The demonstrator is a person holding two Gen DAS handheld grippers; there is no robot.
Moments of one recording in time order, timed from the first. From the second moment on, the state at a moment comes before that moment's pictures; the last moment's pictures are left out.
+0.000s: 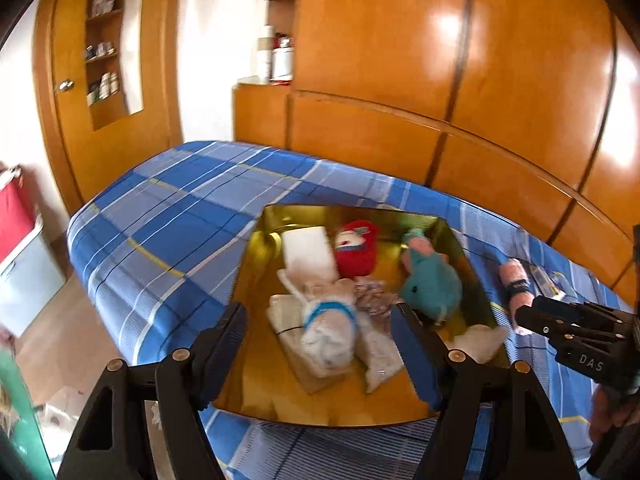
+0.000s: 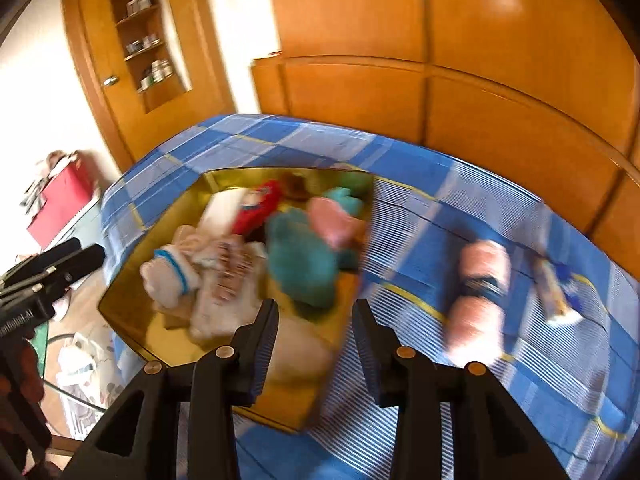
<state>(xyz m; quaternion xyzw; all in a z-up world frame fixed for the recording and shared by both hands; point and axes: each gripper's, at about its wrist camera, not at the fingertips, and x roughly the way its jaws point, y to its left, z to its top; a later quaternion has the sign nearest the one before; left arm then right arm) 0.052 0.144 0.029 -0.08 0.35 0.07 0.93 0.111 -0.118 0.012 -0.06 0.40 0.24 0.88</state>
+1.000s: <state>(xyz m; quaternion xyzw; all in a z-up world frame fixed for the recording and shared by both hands) 0.132 -0.073 0.026 0.03 0.40 -0.14 0.90 0.108 -0.356 -0.027 0.08 0.42 0.01 0.90</state>
